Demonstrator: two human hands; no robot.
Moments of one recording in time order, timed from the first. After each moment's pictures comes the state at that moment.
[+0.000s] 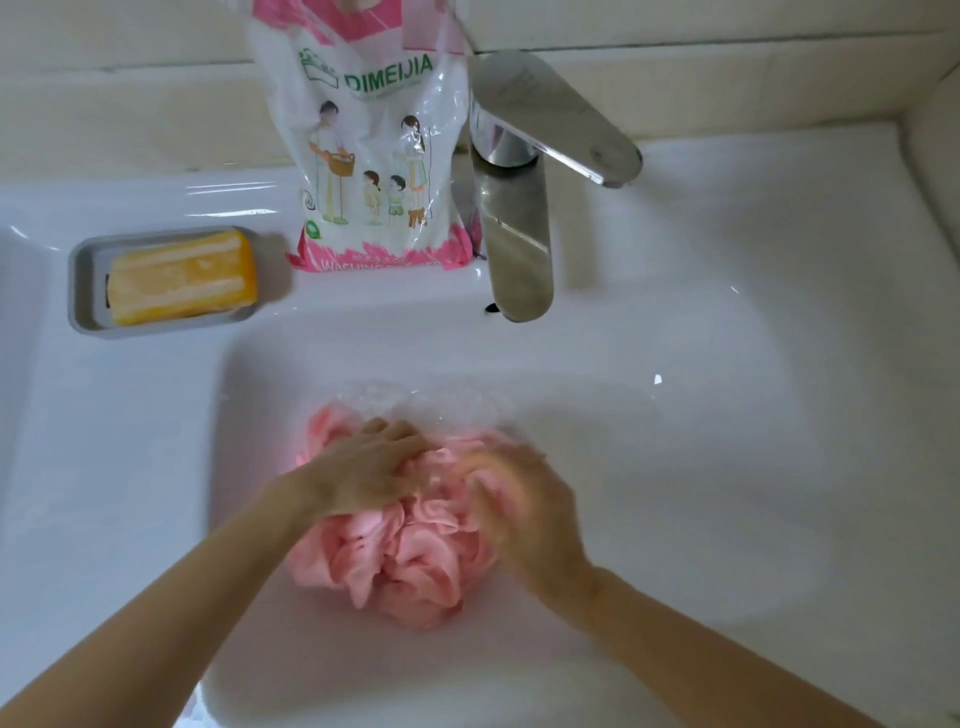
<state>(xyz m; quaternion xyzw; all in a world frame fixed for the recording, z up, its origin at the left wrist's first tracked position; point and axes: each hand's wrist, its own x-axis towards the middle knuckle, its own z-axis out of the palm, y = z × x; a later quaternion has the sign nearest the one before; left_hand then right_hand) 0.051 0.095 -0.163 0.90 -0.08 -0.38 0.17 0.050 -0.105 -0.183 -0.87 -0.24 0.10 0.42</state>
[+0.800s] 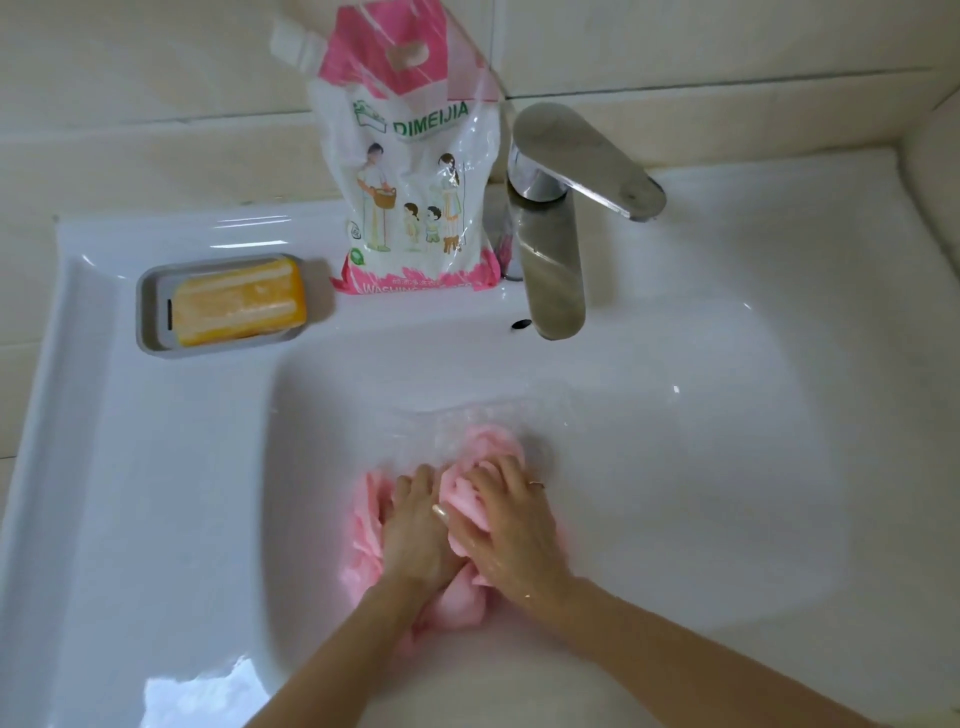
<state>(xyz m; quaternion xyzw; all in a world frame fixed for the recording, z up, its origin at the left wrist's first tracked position) -0.012 0.040 -0.221 0.96 0.13 -0.15 0.21 0.029 -0.077 -0.204 -0.91 -0.27 0.04 0.31</state>
